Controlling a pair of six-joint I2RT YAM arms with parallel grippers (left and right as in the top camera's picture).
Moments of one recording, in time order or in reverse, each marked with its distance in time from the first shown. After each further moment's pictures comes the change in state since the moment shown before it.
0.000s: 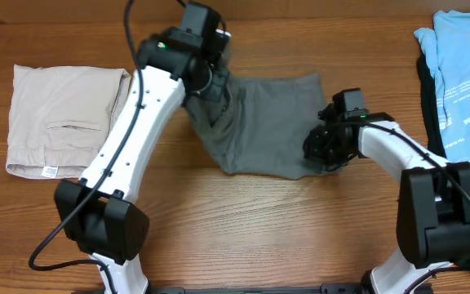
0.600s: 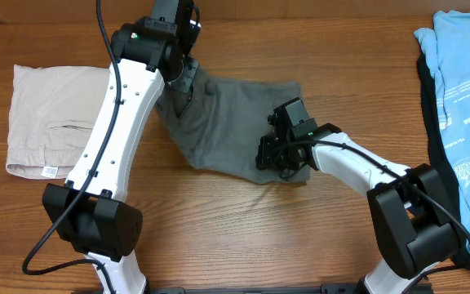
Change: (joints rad) left arm 0.072 0.000 0.055 -0.060 -0.222 0.121; right arm 0.296 0.000 0.002 0.162 -0.023 0.230
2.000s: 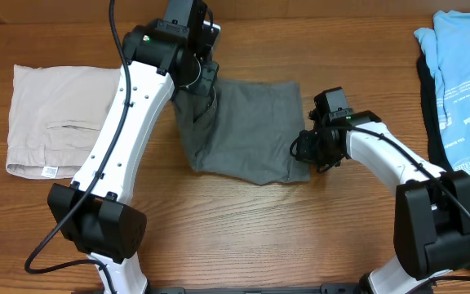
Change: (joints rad) left arm -0.049 0.000 0.000 0.008 0.222 -0.090; right arm -0.207 -0.048 0.023 -0.230 0.151 -0.157
